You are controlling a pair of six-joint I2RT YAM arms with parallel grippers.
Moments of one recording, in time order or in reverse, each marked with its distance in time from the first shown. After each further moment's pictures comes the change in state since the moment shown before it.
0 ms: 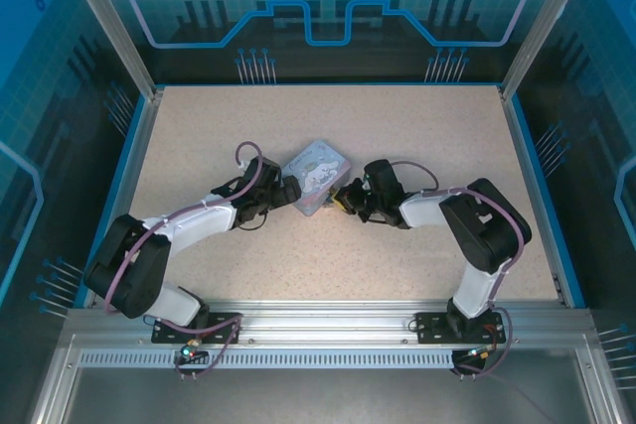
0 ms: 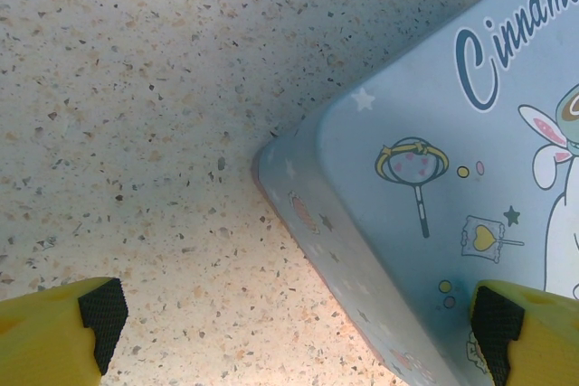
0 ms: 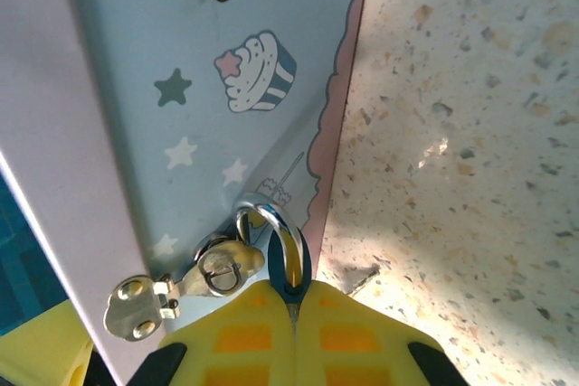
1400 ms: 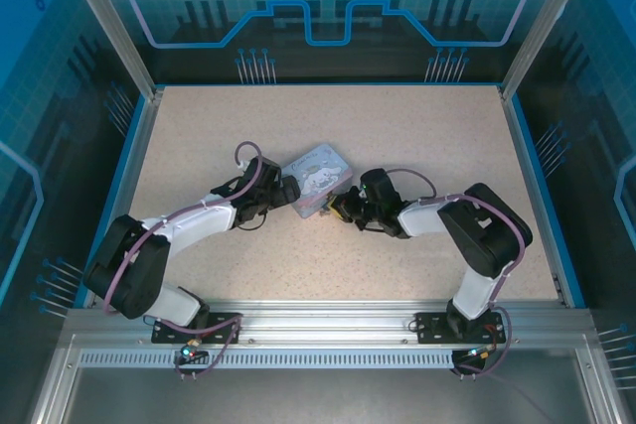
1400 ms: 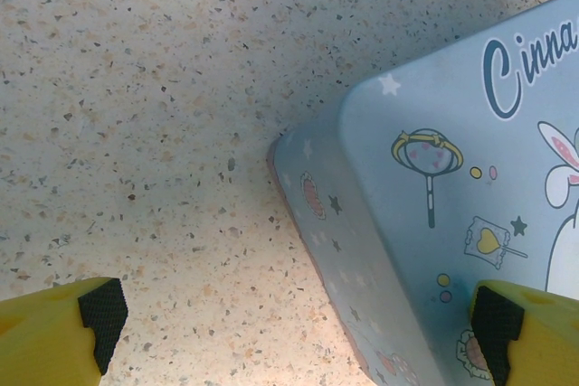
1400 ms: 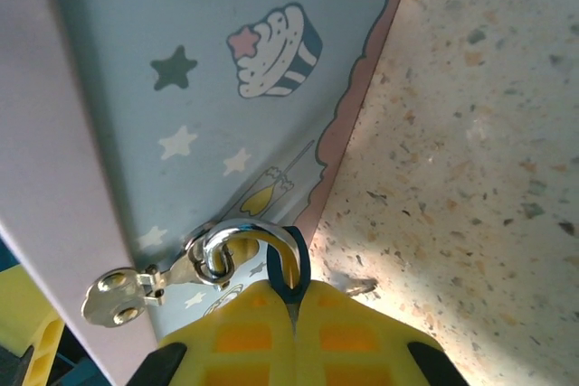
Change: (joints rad) left arm 0.000 -0.006 0.003 -0.014 -0.011 0.000; right arm 0.058 -0.012 -0.065 0.076 0.036 0.033
